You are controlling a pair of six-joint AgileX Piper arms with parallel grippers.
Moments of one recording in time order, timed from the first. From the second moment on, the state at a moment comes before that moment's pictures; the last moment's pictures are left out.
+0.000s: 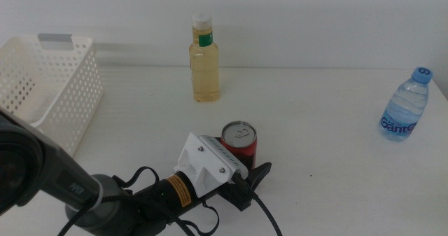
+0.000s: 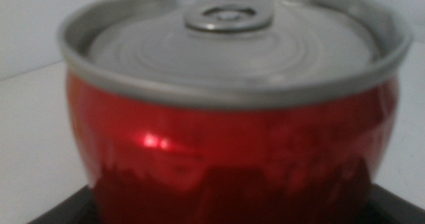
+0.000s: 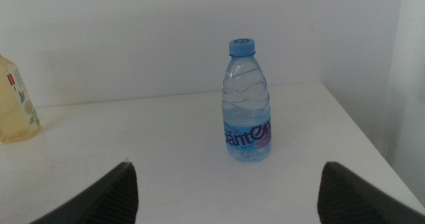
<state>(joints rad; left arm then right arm) -0.61 2.03 -0.61 0.30 -1.19 -0.13 0.01 0.00 0.00 -0.10 0.19 0.19</state>
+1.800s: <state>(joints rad) 0.28 1.98 -1.86 -0.16 1.16 0.32 0.01 0.00 0.00 -0.10 0.19 0.19</state>
